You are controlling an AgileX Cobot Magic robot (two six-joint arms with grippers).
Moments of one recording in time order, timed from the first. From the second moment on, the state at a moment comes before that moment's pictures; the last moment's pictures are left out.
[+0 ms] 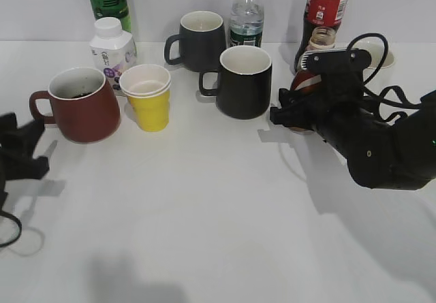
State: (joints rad) left arm -0.30 1.67 -0.17 -0.12 -1.21 0.07; right arm 0.53 1.97 -0.73 0.47 -0.88 -0.23
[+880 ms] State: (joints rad) left arm -0.30 0.98 -0.51 -0.21 0.30 0.02; right arm 0.53 1.68 -0.73 0.65 -0.30 -0.38
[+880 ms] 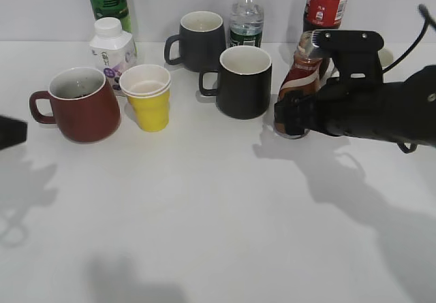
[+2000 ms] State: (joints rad) left arm -0.30 0.31 -0.58 -0.03 1.22 0.02; right arm 0.53 1.08 -0.73 -0.25 0.95 0.31
